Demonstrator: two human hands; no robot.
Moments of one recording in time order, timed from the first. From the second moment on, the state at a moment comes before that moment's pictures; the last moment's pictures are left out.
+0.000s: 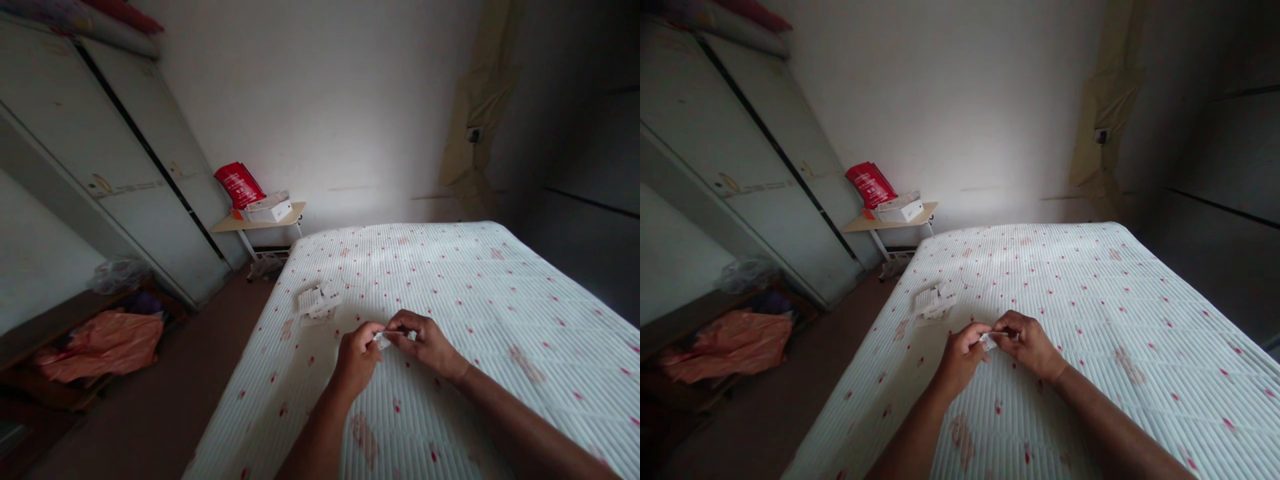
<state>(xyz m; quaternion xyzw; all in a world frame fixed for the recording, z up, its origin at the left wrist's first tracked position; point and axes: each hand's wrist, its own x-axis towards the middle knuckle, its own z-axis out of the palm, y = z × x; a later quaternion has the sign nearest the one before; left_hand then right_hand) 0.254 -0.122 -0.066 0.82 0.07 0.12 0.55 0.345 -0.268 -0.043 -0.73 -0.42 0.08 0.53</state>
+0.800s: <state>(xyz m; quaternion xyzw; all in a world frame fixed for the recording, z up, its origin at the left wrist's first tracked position) 0.255 -0.127 -0.070 0.82 0.08 0.12 0.55 0.342 -0.263 -0.046 -0.72 -0.42 0.11 0.54</state>
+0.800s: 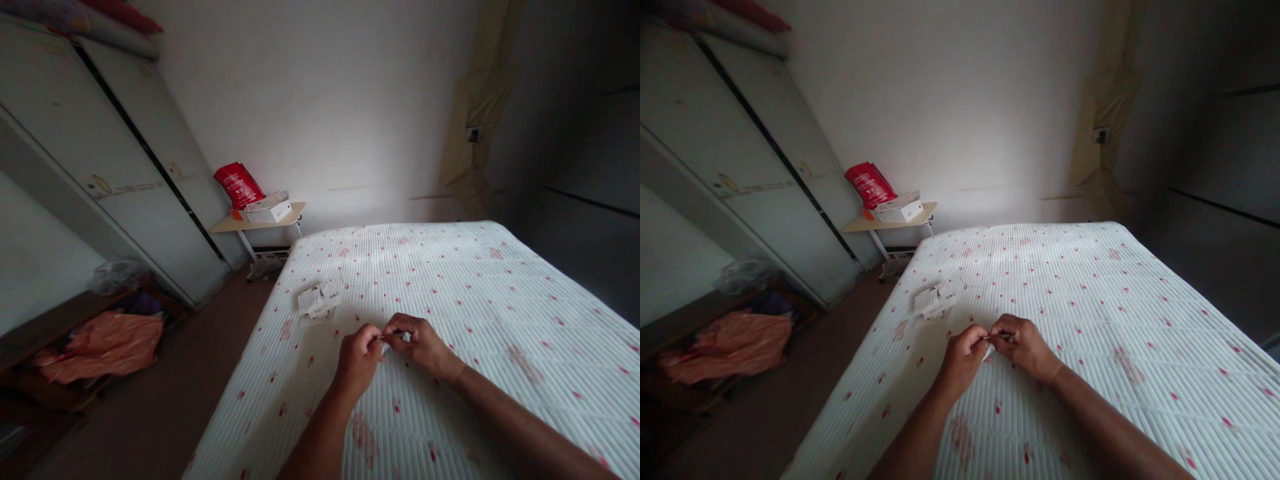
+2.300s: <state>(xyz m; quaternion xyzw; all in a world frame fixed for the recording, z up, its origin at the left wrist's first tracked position) 0.265 -0.130 -0.069 0.85 0.10 0.16 0.50 0.348 -0.260 -0.067 -0.68 -0.29 0.23 0.64</state>
